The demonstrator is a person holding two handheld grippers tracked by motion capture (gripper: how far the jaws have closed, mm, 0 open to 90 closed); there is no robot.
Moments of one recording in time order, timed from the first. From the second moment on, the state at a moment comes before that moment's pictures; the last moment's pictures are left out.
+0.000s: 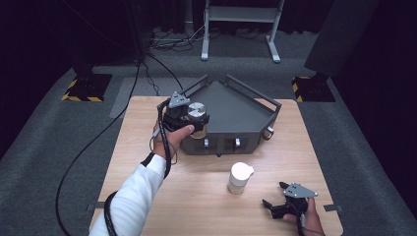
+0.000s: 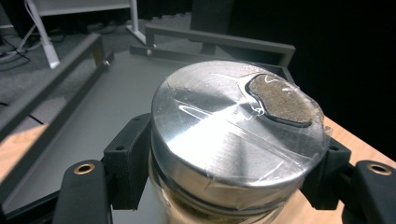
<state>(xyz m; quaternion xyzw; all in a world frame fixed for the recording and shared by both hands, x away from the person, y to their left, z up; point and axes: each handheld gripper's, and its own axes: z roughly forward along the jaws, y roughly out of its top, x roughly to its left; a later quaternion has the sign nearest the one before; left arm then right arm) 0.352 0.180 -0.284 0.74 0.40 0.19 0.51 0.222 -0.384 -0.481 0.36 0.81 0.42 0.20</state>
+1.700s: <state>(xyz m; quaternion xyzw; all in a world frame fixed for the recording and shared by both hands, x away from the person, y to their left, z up) 0.404 0.142 -0.315 0.73 0.41 0.23 0.49 0.222 -0.384 -0.481 0.35 0.81 0.42 0.20</state>
